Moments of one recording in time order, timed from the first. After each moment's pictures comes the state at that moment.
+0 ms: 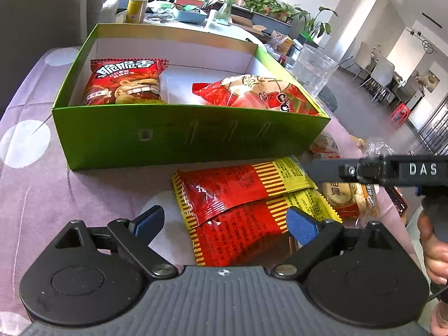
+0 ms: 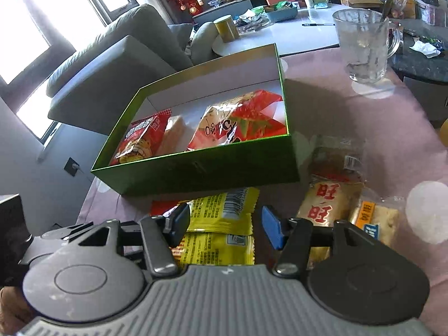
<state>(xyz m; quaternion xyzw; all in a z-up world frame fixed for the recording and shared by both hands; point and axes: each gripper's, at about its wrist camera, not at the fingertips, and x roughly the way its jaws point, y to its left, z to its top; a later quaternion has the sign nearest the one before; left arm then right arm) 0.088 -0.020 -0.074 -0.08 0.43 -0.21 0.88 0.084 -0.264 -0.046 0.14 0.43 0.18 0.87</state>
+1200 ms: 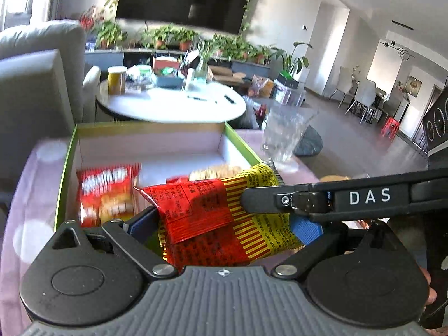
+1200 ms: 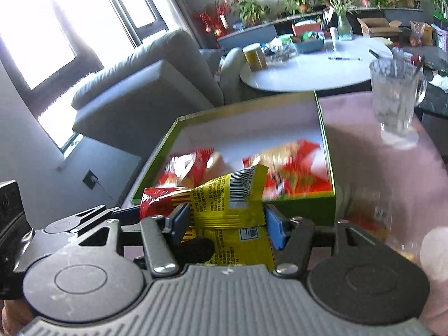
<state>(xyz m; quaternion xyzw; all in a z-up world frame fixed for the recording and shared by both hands) 0.094 -0.040 0.002 -0.04 0.30 -0.23 0.92 0.097 -0.238 -0.002 0.14 0.37 0.22 0.89</state>
